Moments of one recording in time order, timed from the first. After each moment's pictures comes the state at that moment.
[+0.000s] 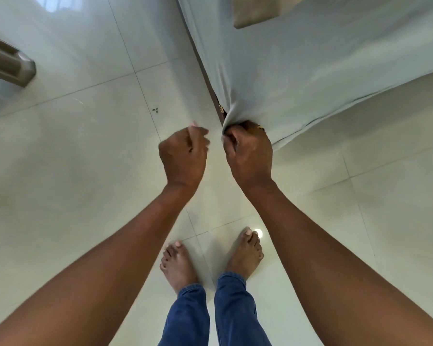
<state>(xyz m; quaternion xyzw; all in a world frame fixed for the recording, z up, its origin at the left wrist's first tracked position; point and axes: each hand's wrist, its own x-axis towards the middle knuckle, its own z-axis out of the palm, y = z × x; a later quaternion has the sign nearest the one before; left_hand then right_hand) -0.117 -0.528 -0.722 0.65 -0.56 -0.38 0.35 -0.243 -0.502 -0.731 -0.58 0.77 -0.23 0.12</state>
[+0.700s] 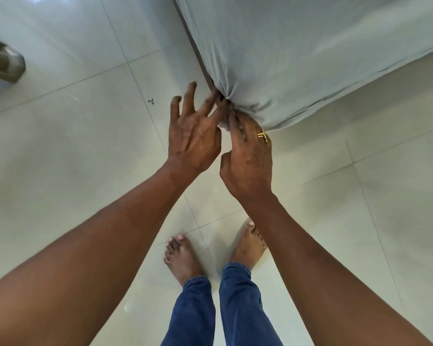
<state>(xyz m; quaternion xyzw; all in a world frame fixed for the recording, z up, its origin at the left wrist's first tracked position) -0.122 -0.549 -0.728 0.49 -0.87 -0.07 -0.01 -0.224 -0.463 -0.719 -0.58 0.79 -0.13 0.14</state>
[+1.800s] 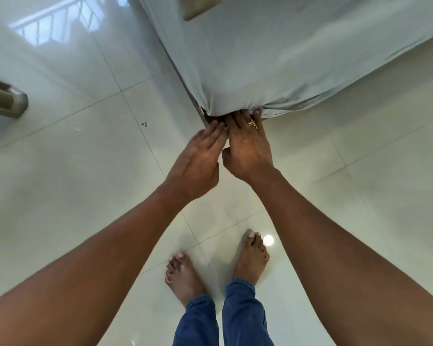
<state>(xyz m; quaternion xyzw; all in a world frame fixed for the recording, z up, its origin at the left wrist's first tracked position) -0.130 -0.522 -0.721 0.34 -0.91 -0.23 0.04 -0.283 -0.494 -0.737 -0.65 0.75 -0.06 0.15</state>
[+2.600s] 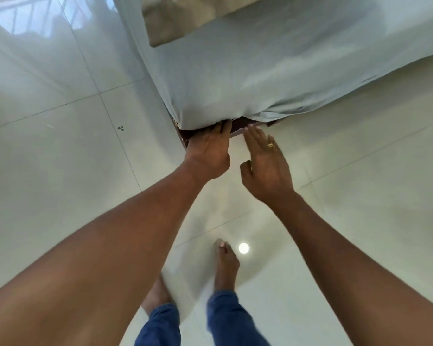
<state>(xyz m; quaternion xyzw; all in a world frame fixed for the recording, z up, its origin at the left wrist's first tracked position) -0.236 -0.541 -0.716 0.43 -0.87 -0.23 -0.05 -0.369 -0.444 -0.696 -0.65 0.74 -0.06 0.17</state>
